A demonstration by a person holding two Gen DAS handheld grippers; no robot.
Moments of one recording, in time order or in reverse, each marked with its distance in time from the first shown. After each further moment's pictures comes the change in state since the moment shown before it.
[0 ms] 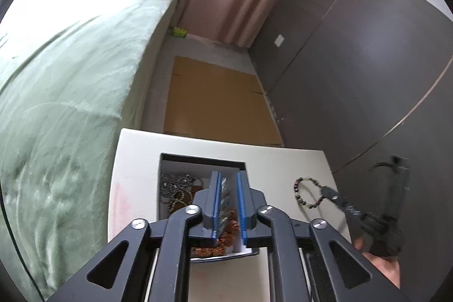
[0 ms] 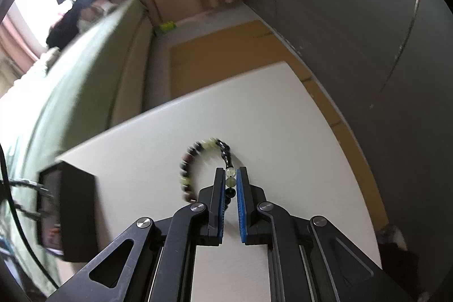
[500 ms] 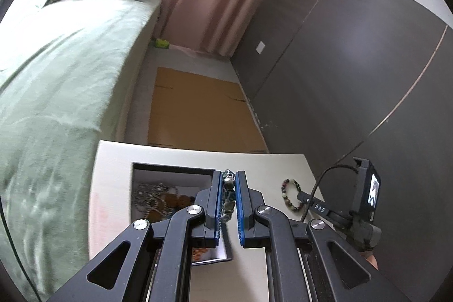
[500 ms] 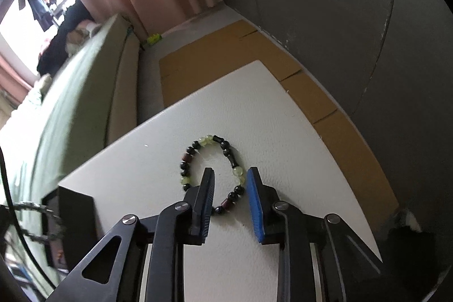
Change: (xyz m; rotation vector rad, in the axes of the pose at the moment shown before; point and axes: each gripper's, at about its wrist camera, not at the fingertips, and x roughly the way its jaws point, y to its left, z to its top) left arm -0.007 -0.023 -0.002 0.056 -0.061 -0.071; right arm 0.028 -0.023 0.001 0.105 0.011 -0.074
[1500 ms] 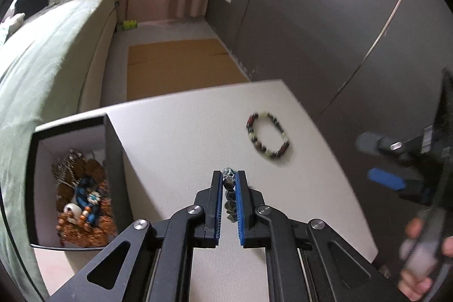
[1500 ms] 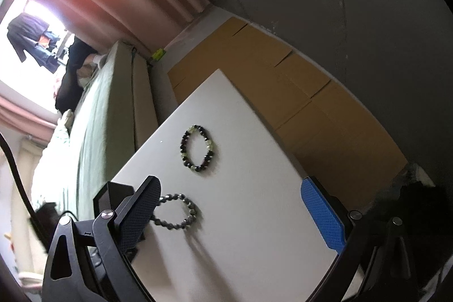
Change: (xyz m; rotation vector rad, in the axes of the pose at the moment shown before) left arm 0.082 -0.093 -0.066 0.238 0.199 0.037; right arm -0.075 -0.080 -0.017 0.233 0.044 0.212
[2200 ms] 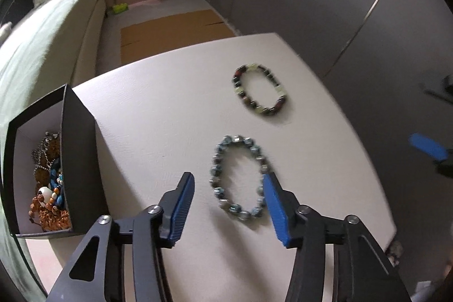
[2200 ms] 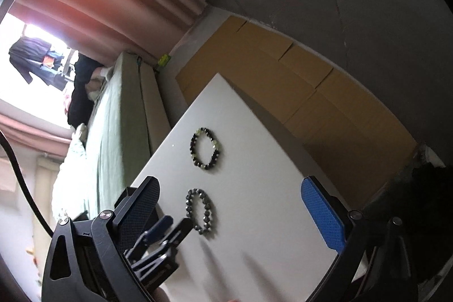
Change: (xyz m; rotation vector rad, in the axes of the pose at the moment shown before) left arm 0.046 -0.024 -0.022 0.086 0.175 0.073; right arm -0.025 -0.020 0.000 0.097 -0.011 0.066
